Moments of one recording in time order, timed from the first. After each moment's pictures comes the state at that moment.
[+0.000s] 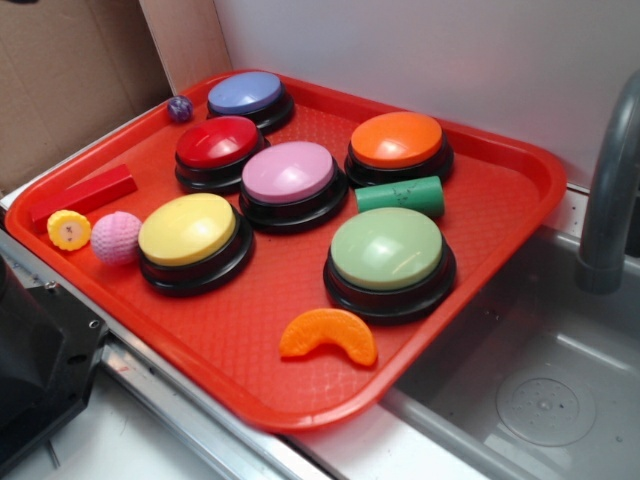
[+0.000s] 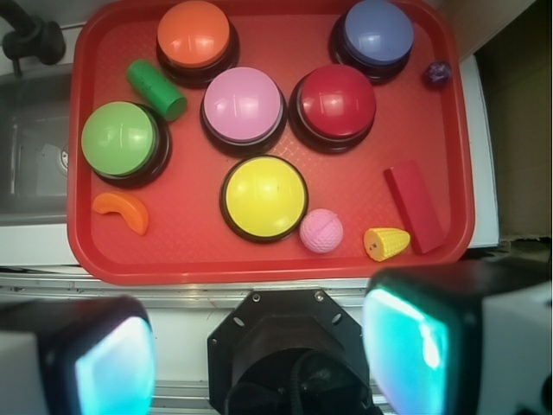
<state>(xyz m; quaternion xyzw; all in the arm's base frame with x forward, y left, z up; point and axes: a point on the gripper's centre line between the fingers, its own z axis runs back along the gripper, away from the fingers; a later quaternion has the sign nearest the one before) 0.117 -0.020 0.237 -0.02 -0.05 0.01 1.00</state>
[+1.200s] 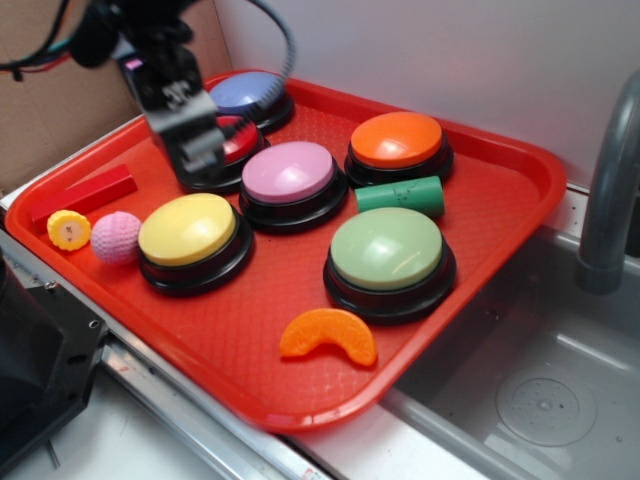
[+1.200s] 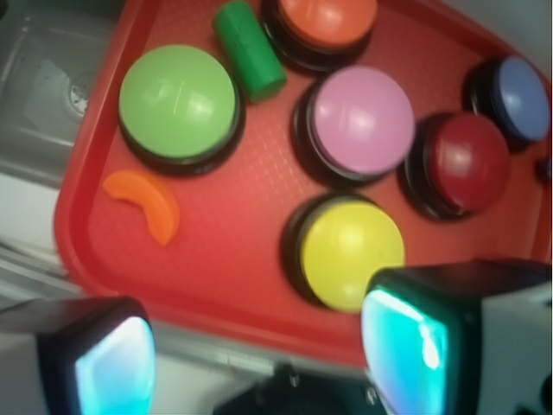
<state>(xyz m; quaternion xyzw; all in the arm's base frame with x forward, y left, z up) 0.155 -0.109 0.138 0.05 -0.01 -0.19 0.98</state>
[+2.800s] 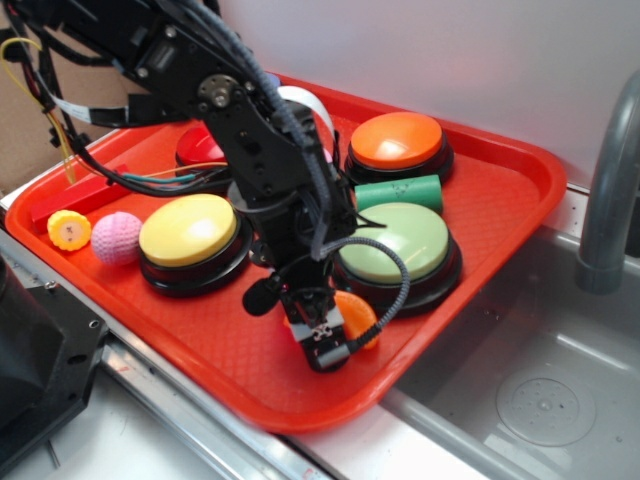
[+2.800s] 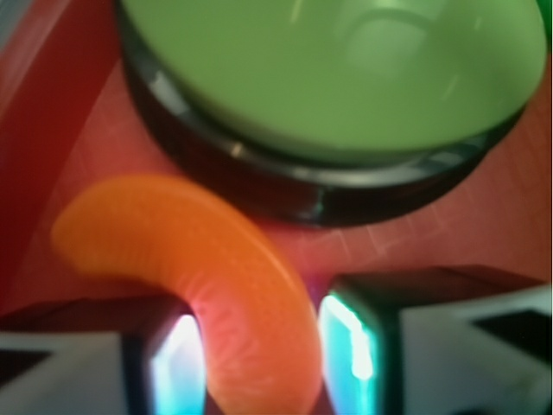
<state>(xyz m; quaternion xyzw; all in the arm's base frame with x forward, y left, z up) 0.173 -0.142 0.016 -0.04 -0.06 -0.23 0.97</state>
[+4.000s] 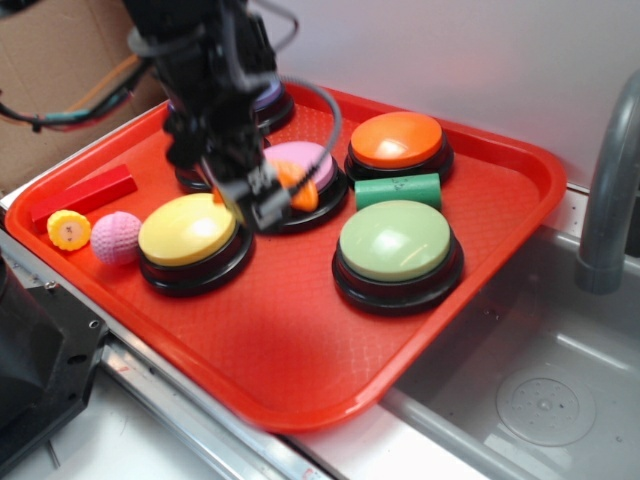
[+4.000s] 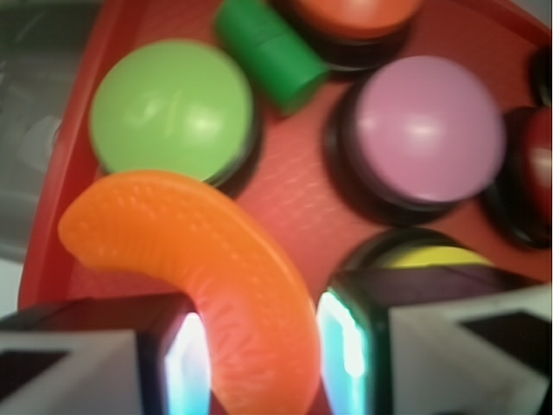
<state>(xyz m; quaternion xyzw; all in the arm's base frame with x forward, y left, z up) 0.179 -0.089 0.117 -0.01 -0.07 -0.07 0.99</state>
